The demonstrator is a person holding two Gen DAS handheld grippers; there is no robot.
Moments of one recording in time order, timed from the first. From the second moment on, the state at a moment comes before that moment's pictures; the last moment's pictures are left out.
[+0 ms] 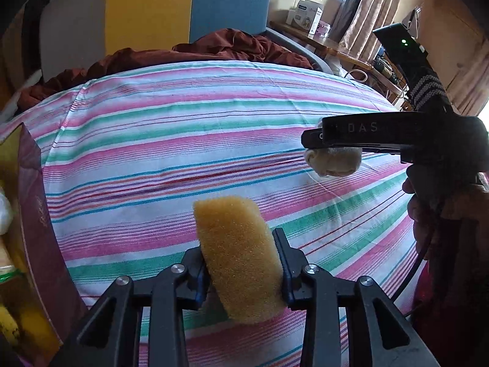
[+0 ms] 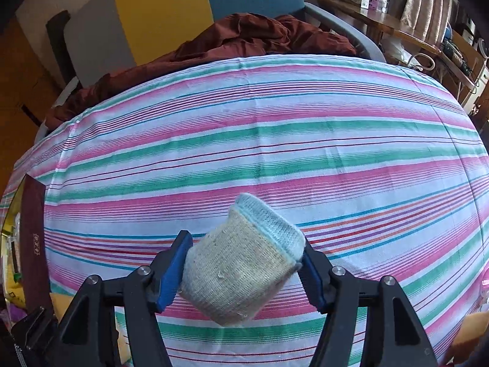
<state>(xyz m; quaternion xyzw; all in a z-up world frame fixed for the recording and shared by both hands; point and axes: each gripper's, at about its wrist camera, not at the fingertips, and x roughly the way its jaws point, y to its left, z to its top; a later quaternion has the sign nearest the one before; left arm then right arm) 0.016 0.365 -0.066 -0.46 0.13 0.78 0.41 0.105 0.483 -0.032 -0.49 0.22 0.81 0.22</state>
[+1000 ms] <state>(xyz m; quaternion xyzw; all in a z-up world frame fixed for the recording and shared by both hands) 0.019 0.218 0.022 -0.34 0.10 0.88 0.31 0.067 0.445 -0.054 -0.52 0.14 0.82 0.20</state>
